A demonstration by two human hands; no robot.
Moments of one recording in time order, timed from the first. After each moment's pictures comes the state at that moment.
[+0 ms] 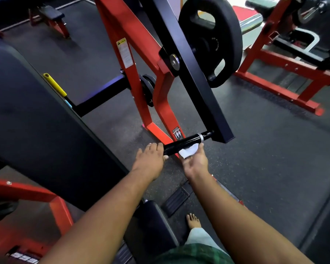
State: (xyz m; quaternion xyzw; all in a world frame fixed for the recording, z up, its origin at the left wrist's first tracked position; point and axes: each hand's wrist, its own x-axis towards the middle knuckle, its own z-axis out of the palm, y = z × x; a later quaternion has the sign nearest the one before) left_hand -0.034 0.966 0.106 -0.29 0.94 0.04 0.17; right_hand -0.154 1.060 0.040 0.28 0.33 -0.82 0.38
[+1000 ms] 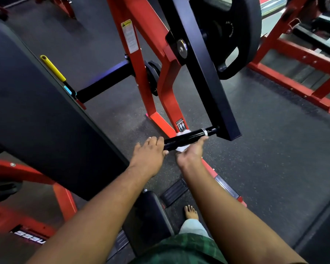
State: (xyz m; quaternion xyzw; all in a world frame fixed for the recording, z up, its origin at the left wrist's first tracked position) left_hand -0.031 0.967 0.102 -0.31 0.94 0.03 0.15; right_hand -0.163 1.026 0.027 0.27 0.31 -0.82 0.40
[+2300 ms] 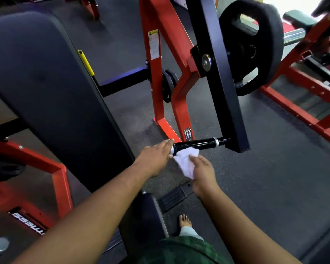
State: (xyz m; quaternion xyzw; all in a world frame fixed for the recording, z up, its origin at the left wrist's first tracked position) left_hand 0.006 0.953 0.109 -0.25 0.96 0.07 0.12; right_hand -0.101 1.092 0.090 0.06 0.62 -0.64 0.45
